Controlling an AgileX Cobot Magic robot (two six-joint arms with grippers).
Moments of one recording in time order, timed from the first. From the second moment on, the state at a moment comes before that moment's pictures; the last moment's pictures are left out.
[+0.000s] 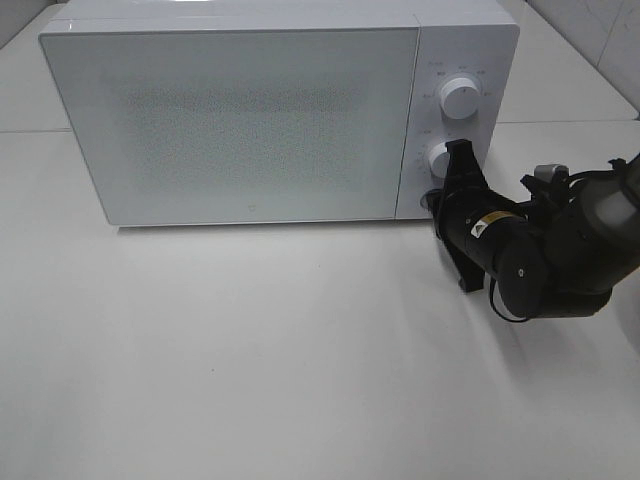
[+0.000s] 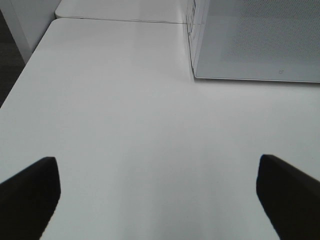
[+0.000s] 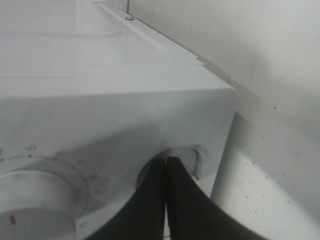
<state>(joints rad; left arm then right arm) 0.04 0.00 -0.52 -0.08 1.09 0.03 0.40 2.14 -0.74 0.28 -1.01 1.34</state>
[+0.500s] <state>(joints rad) 0.04 0.00 -0.52 -0.08 1.09 0.03 0.40 2.14 -0.74 0.28 -1.02 1.36</state>
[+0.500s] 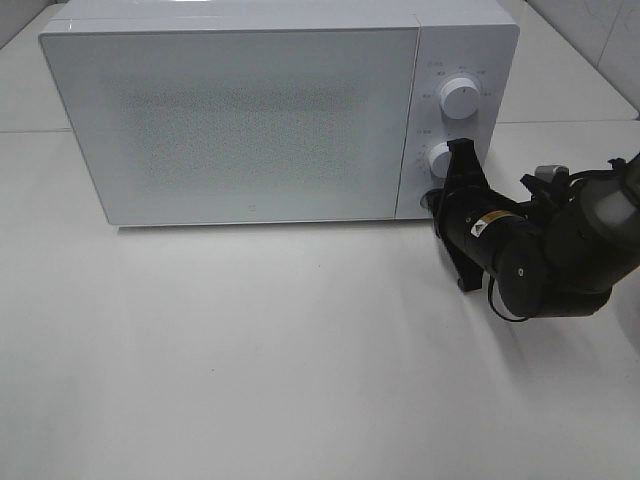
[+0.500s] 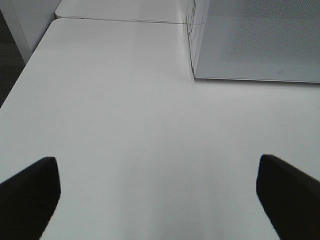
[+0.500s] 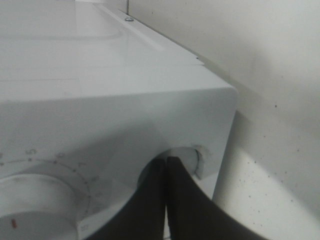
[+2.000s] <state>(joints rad) 0.04 0.00 -0.52 -0.08 1.09 0.03 0.39 2.16 -0.80 0.25 -0.95 1.40</state>
